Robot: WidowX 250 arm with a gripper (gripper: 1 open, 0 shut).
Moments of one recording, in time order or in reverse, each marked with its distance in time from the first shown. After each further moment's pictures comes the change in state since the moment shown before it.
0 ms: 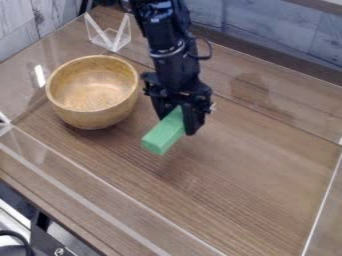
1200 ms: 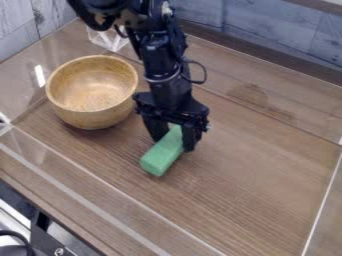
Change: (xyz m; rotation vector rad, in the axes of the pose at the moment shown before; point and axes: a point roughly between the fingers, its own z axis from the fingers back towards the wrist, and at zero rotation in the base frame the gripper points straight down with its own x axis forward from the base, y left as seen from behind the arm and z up) arm -0.009 0.003 -0.020 0.055 -0.044 0.157
